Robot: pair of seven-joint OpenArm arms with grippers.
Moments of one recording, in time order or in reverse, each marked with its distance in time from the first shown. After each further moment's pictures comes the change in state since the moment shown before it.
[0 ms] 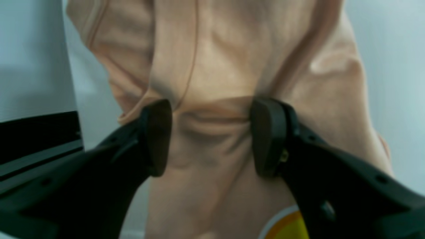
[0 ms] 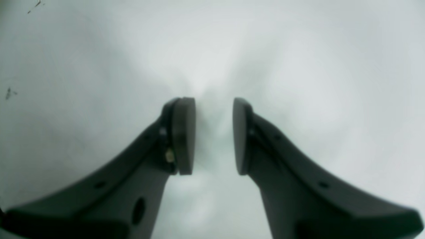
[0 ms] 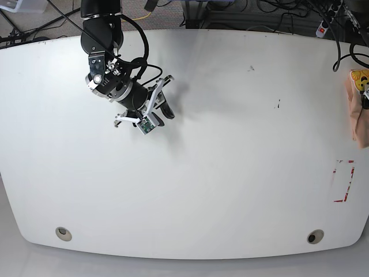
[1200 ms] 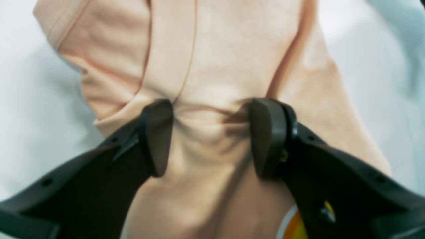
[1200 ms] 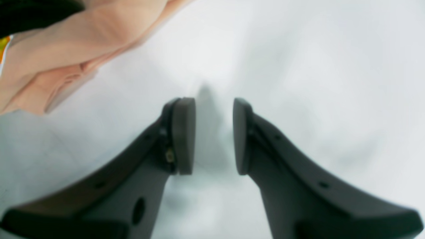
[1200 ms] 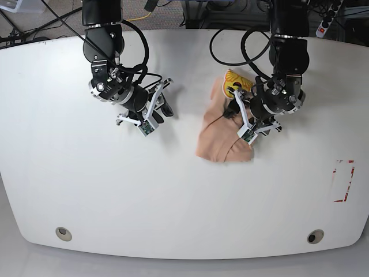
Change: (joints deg) left arm 4.0 34.1 30.6 36.9 -3.8 5.6 13.5; right arm 3.5 0.0 -0.1 -9.2 0.6 0.0 0.0
